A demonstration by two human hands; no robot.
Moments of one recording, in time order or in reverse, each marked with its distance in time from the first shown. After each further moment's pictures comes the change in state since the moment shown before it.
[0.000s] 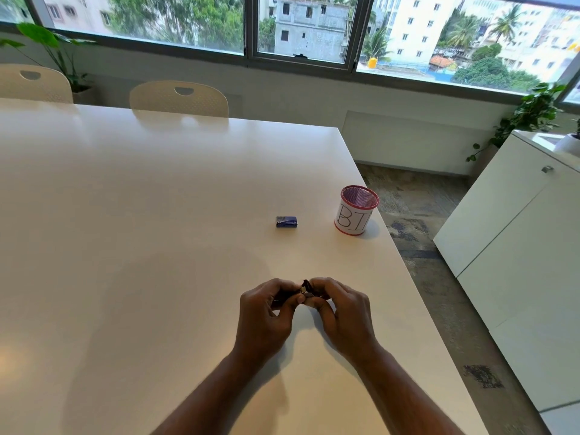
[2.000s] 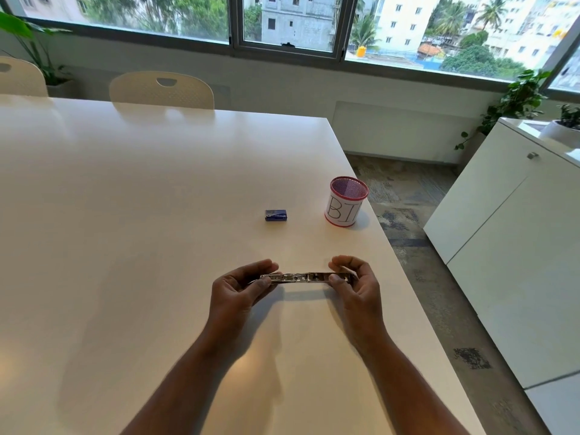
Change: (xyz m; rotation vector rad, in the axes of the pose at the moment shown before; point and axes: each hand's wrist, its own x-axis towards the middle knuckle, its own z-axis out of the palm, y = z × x) left_hand 0.017 -0.002 -0.020 -0.764 0.044 -0.687; right_hand 0.004 0.009 -0.014 0.698 0.264 0.705
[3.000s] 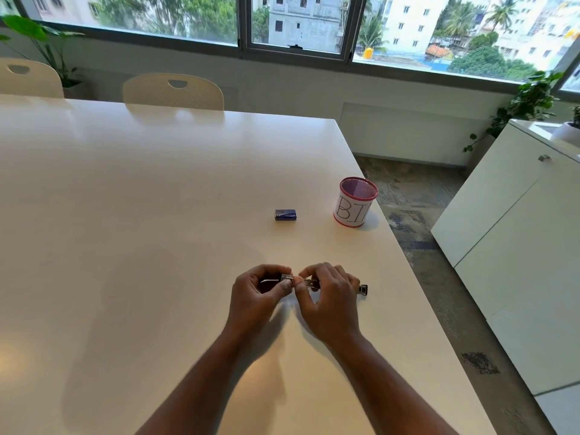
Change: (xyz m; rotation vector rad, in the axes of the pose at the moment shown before) left_hand -0.003 -0.002 0.003 0.468 -0.025 0.157; right_hand -0.019 0.011 0.050 -0.891 -0.065 -0.488
